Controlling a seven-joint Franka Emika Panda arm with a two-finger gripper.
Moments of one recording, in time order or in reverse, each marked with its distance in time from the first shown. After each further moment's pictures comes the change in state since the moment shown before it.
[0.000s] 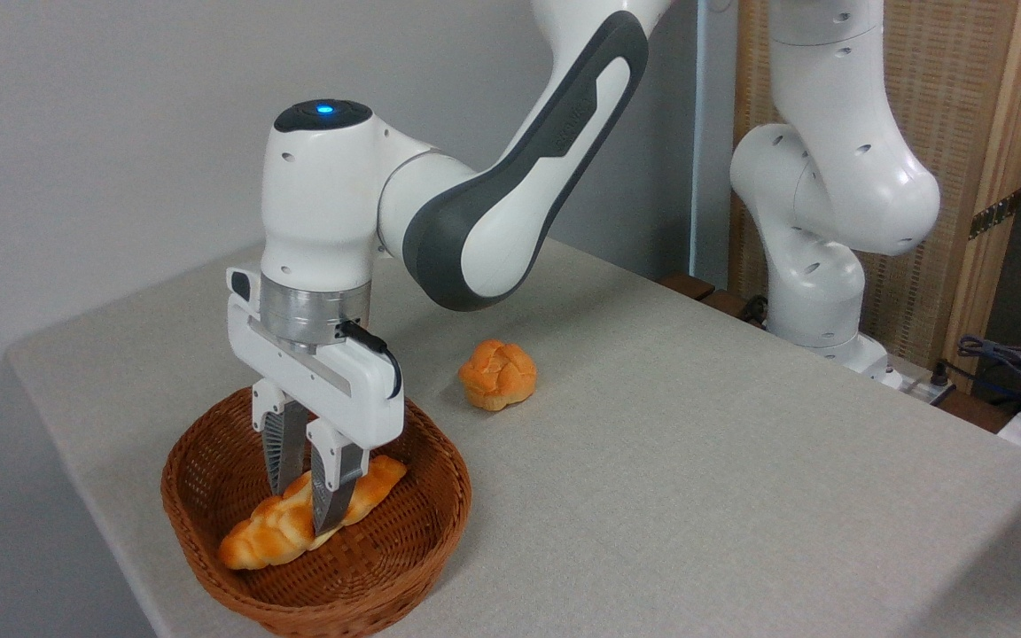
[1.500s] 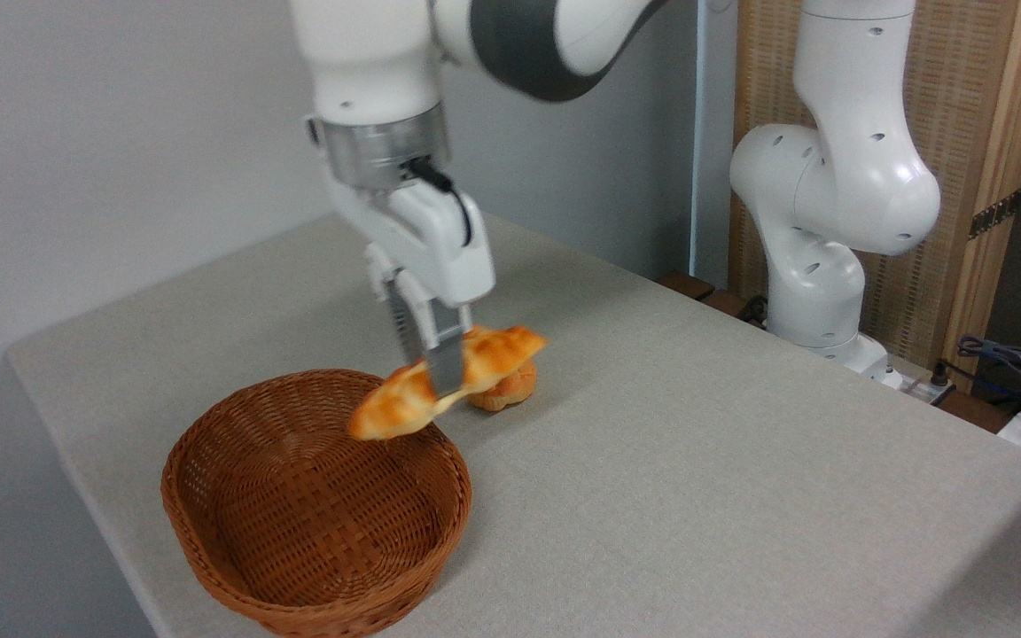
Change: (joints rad) arm 0.007 -0.274 0.112 0.096 0.000 -0.677 0.393
